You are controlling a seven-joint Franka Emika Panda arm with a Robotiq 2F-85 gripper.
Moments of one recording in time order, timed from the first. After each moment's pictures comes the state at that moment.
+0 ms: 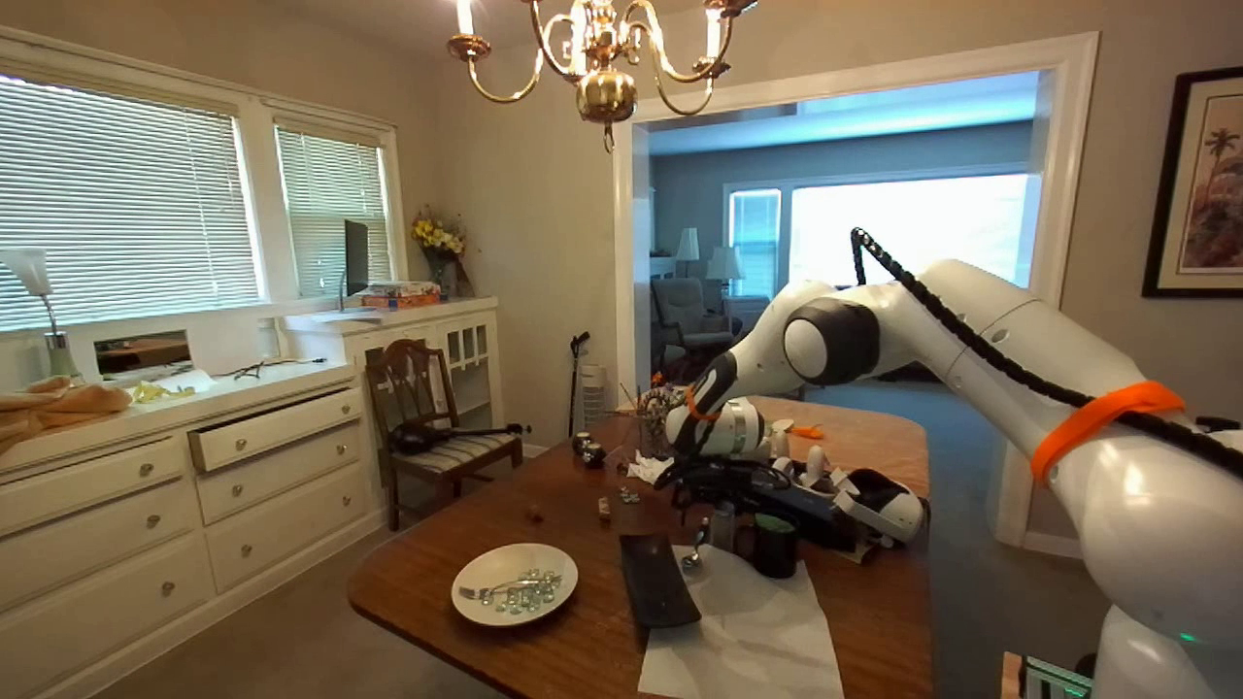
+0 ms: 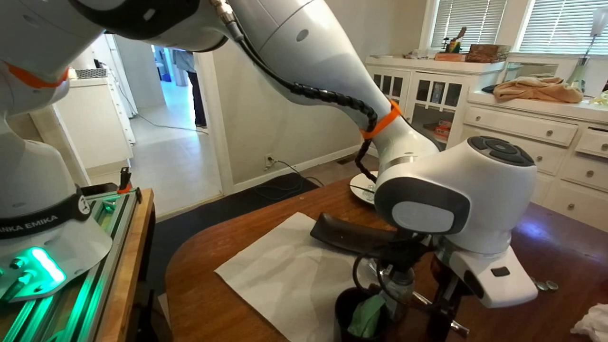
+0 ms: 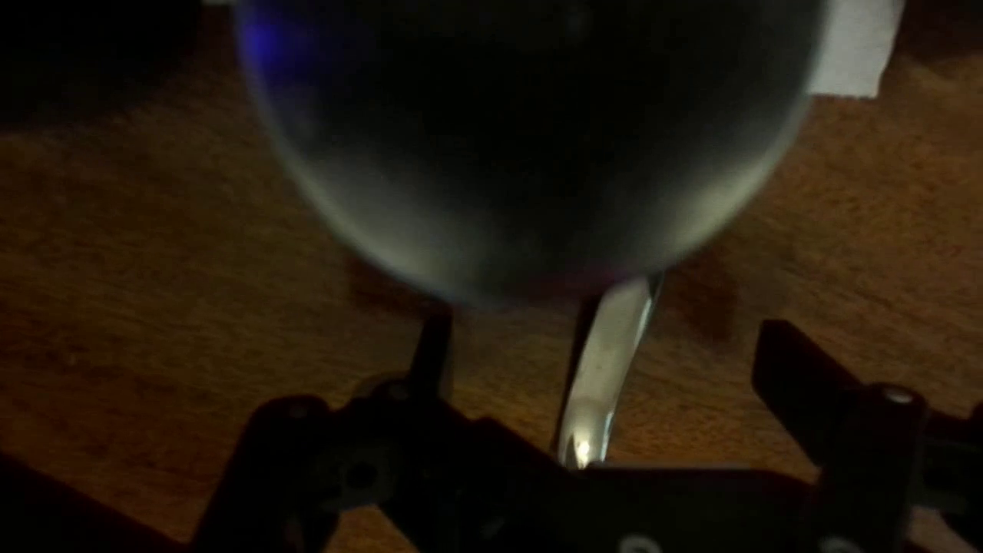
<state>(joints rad) -0.40 0.99 -0.16 -1.42 0.31 2.46 0.33</state>
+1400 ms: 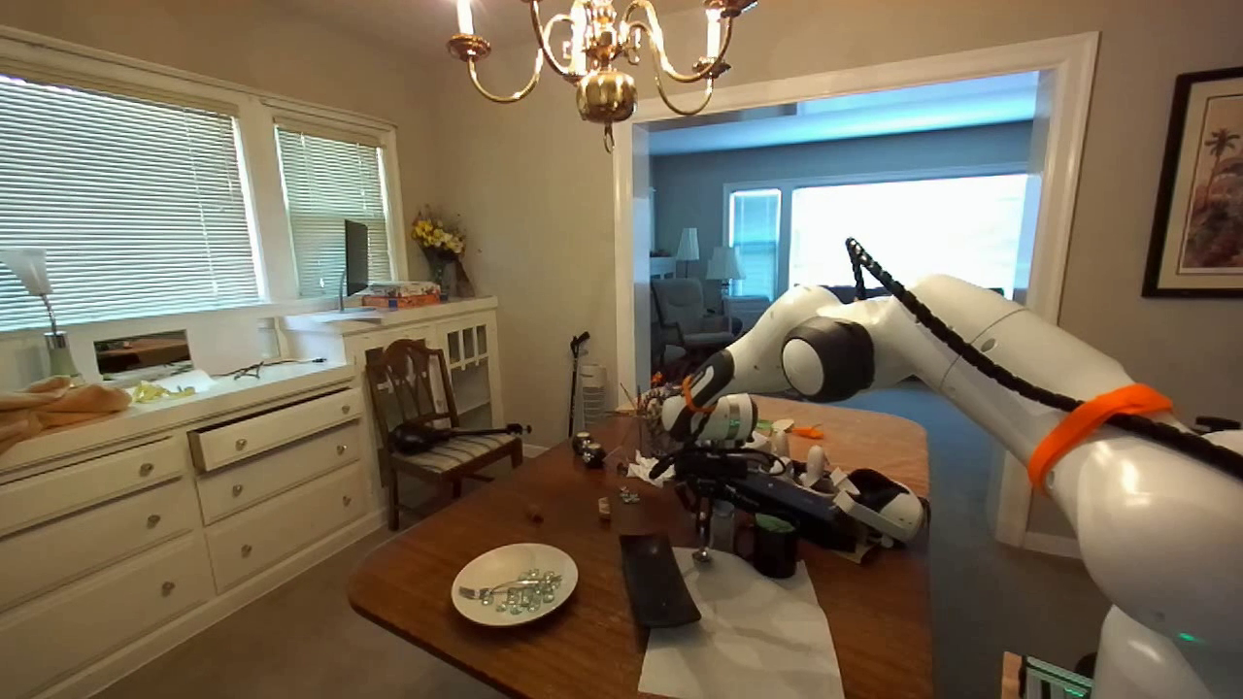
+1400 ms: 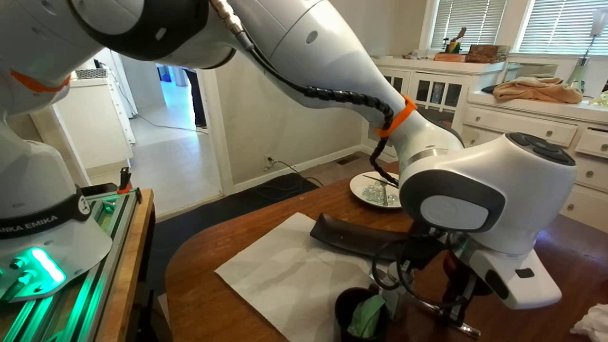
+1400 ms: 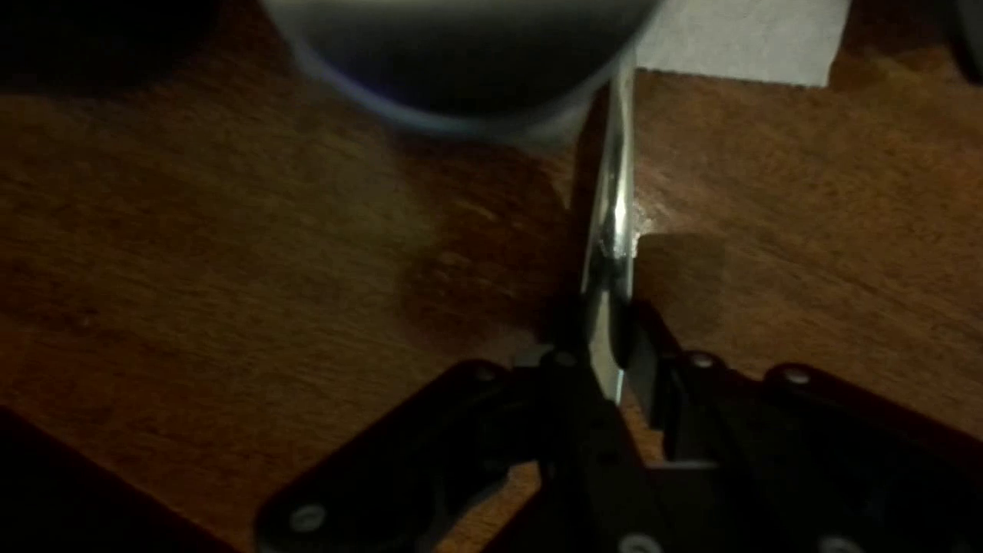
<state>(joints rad) -0.41 1.06 -0.19 -1.25 0.30 2.26 0.34</state>
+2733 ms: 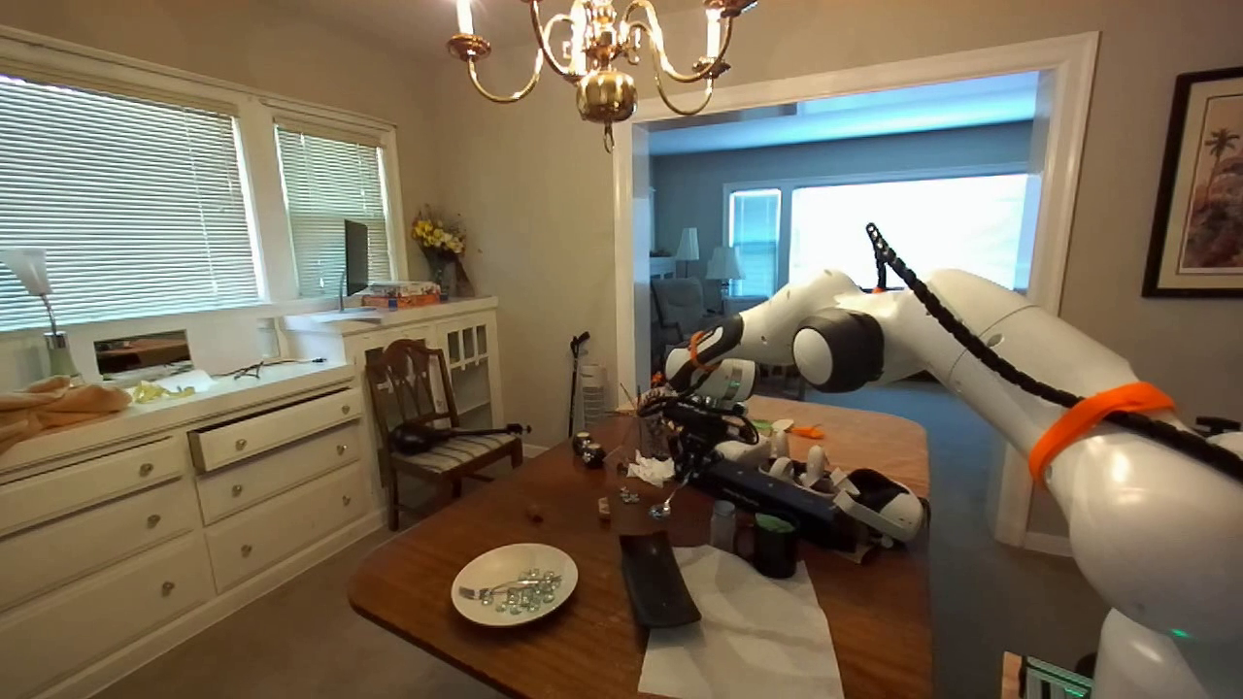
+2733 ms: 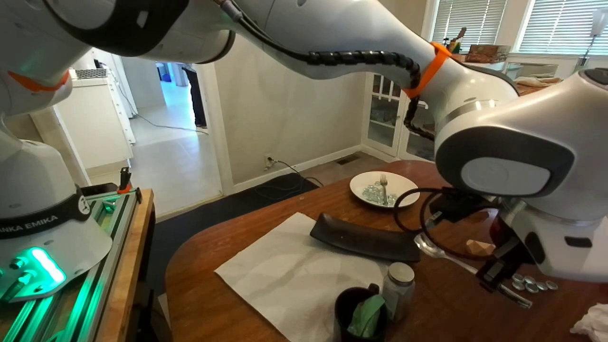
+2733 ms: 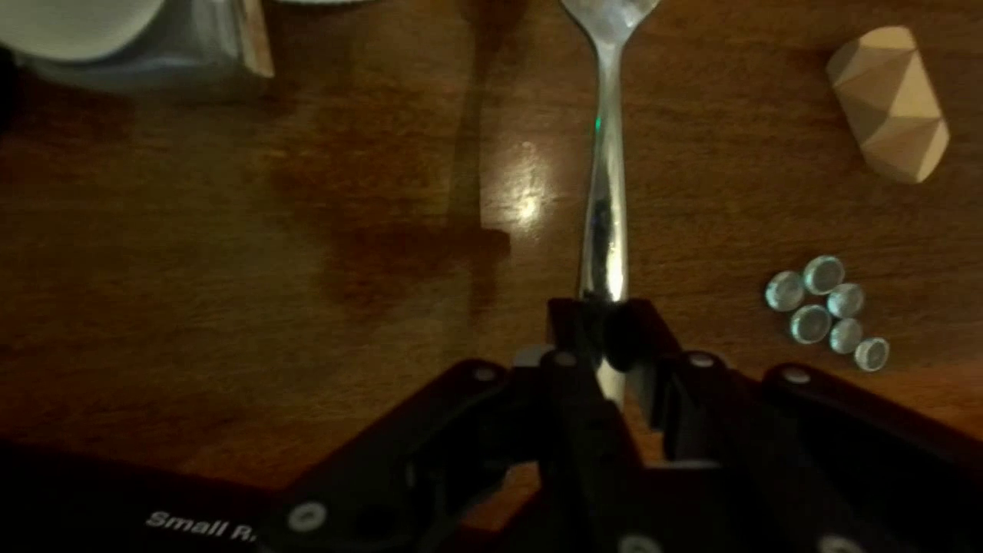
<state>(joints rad) -0.47 1.04 -0.15 -1.09 0.43 2.19 0.61</state>
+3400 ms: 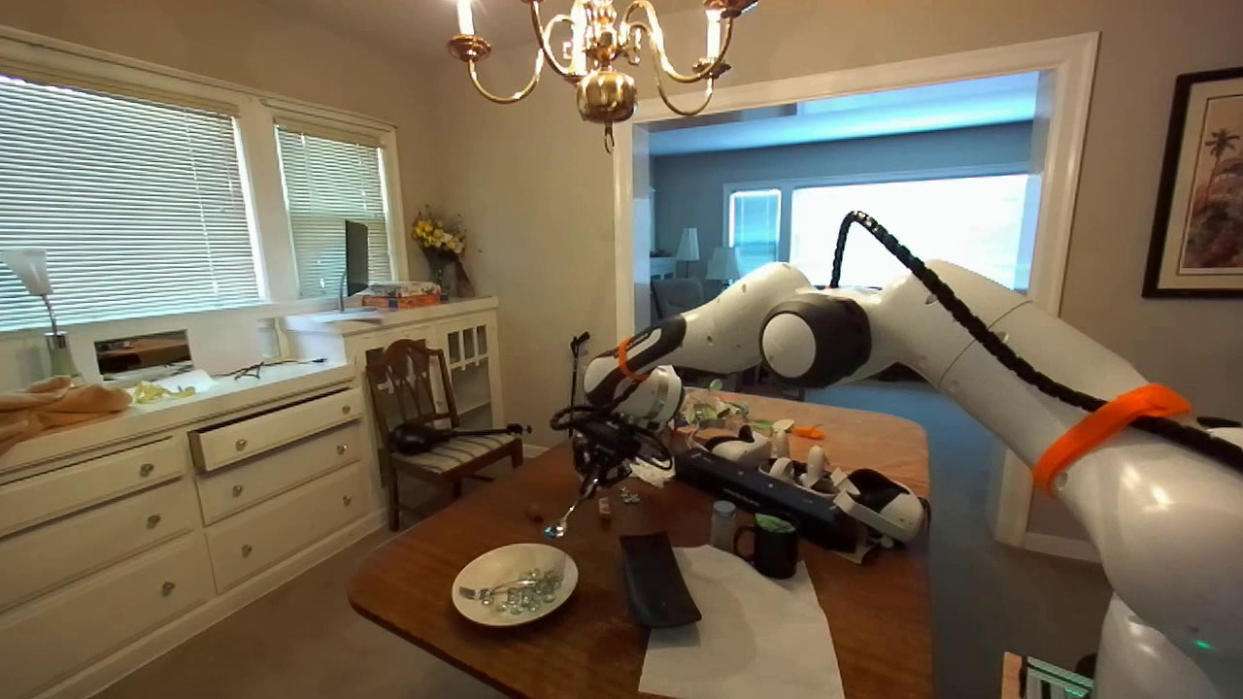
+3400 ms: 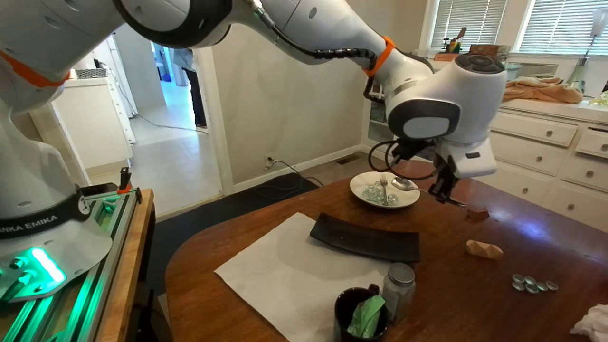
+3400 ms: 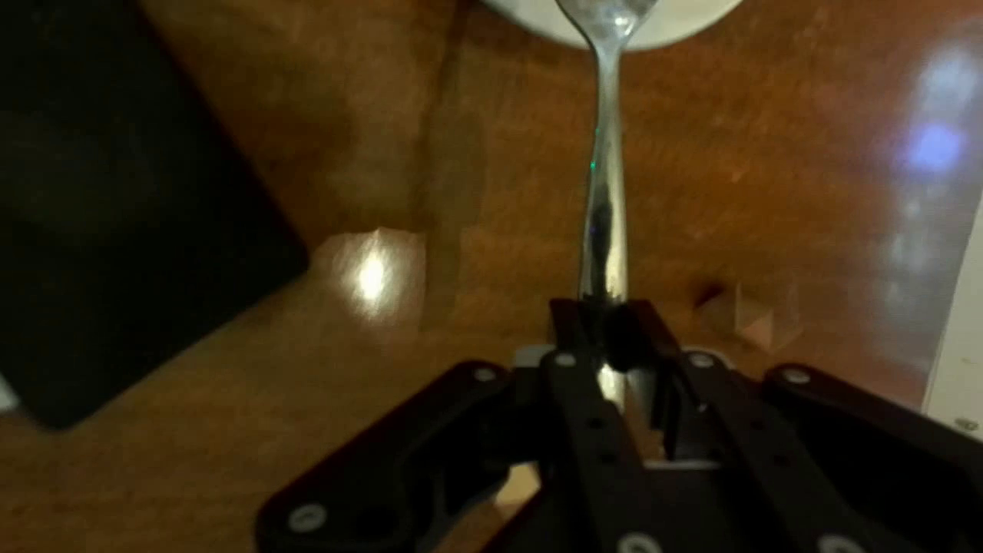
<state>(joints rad) -0.28 0.99 0.00 -1.18 0.44 2.41 0.67</state>
